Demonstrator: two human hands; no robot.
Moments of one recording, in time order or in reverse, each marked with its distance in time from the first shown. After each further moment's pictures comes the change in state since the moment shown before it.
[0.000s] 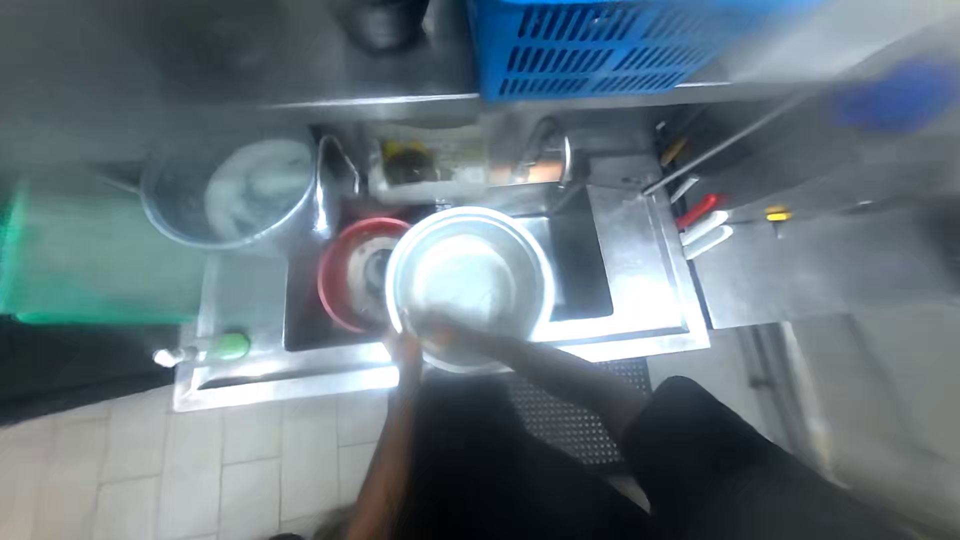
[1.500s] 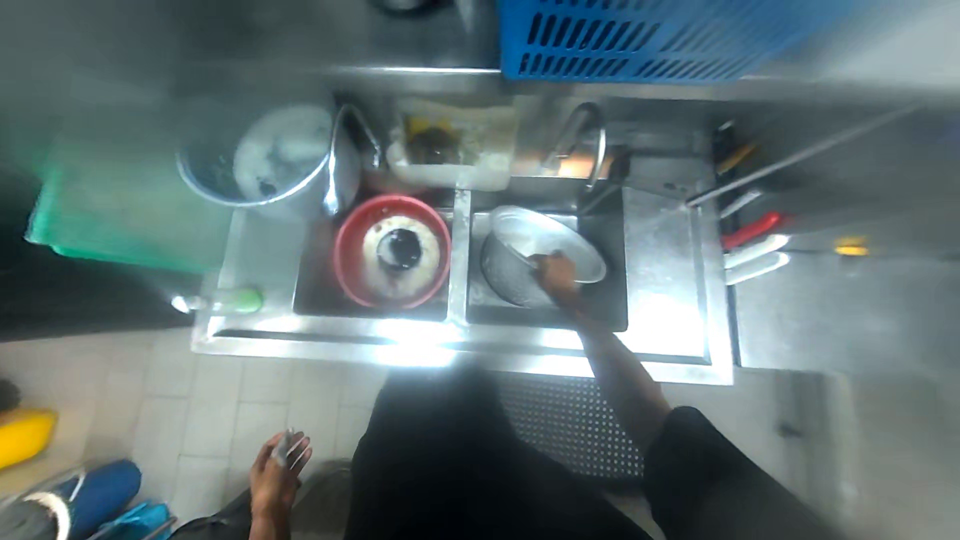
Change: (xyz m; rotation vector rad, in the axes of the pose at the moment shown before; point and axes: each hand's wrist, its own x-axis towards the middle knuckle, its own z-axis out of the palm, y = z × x) left_hand -0.091 -0.062 -0.296 -0.195 0.247 -0.761; right_hand -0.081 0.195 -0.141 -0.362 0.634 0.345
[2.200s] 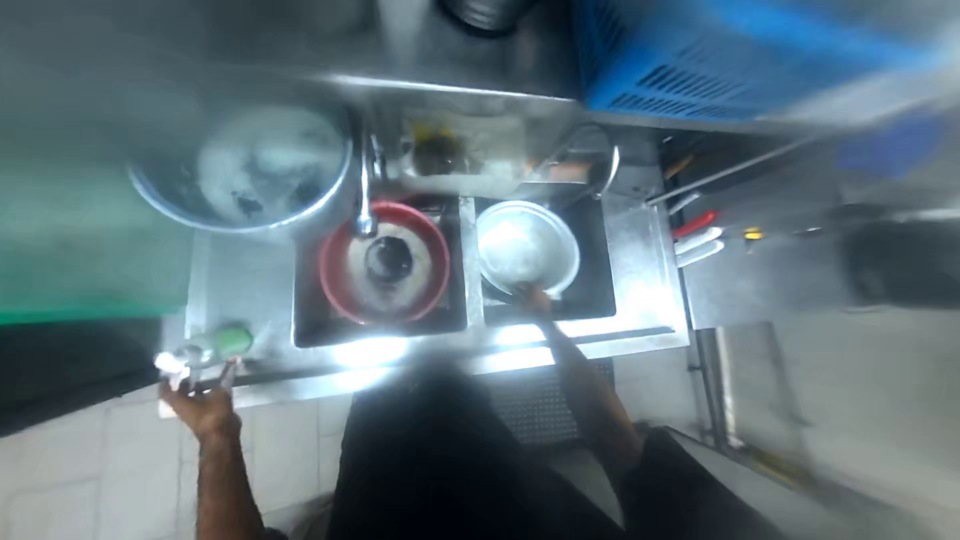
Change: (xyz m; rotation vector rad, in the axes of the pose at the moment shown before) left_hand 0.248 0.189 0.048 0.097 -0.056 0.566; right_hand -0.029 -0.113 0.058 0.297 -0.161 0.496
